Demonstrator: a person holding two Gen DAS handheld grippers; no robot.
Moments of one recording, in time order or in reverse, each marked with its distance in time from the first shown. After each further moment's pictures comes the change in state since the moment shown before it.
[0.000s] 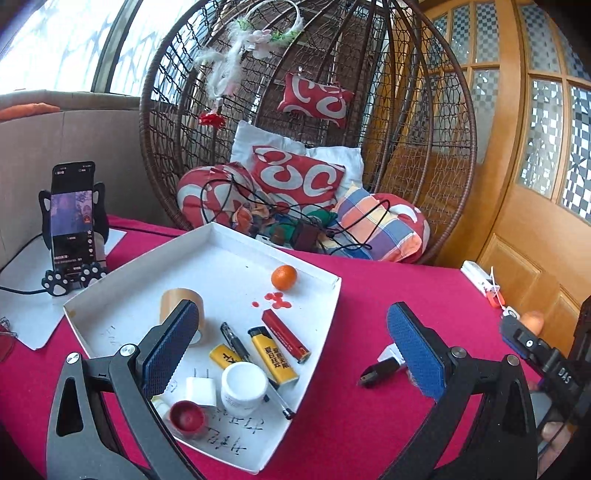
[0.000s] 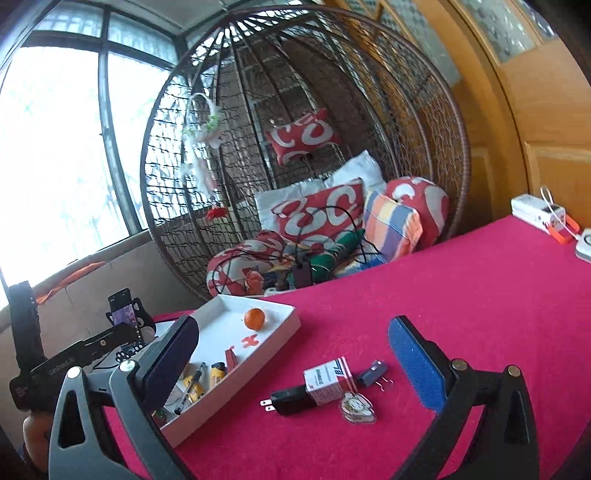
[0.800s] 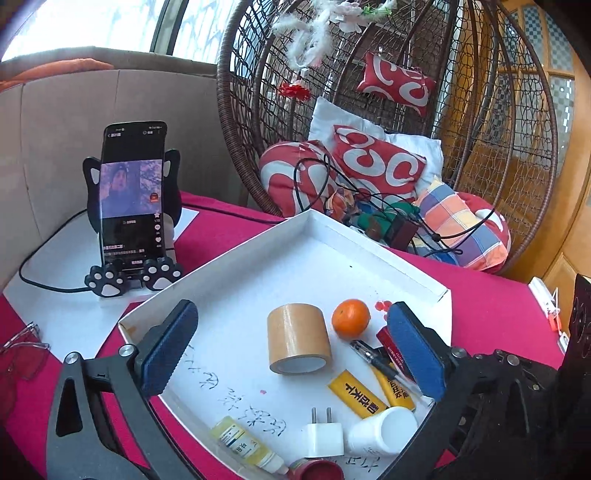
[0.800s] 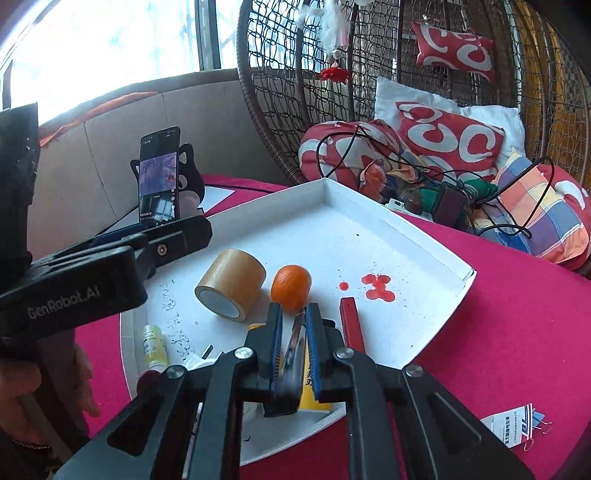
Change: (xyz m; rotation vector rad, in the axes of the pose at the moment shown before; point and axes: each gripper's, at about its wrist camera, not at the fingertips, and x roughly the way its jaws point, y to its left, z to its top) left arm 0.039 0.095 0.016 -0.113 0.062 0.249; right arm 0.158 0.163 -0.051 -0.452 0.423 0.190
